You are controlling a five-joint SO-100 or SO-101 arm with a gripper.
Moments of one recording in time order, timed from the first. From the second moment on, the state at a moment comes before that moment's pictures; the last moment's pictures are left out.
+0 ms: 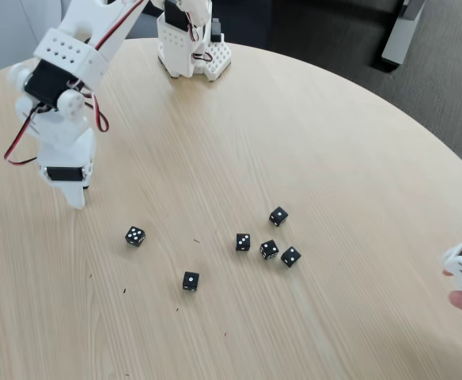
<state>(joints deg) 31.5 68.6 86.7 65.7 64.1</state>
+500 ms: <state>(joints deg) 31.3 69.1 86.7 65.7 60.7</state>
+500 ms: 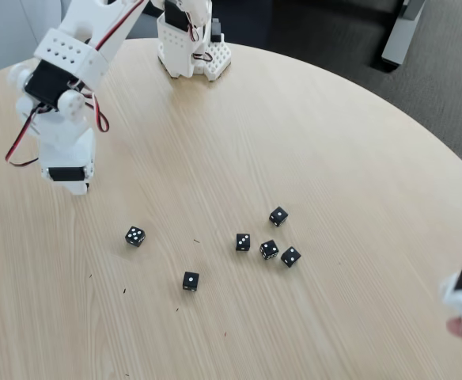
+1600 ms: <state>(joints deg) 14.8 162.5 114.1 66.4 34.6</state>
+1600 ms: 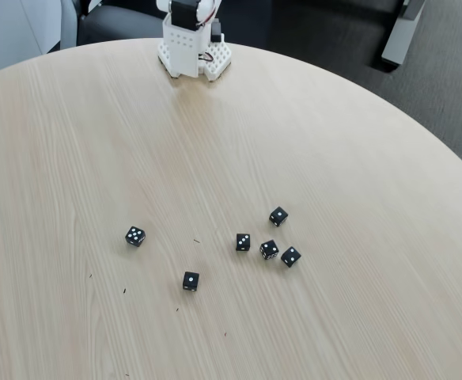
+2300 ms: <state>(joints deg) 8.5 178.4 168.6 65.7 7.2</state>
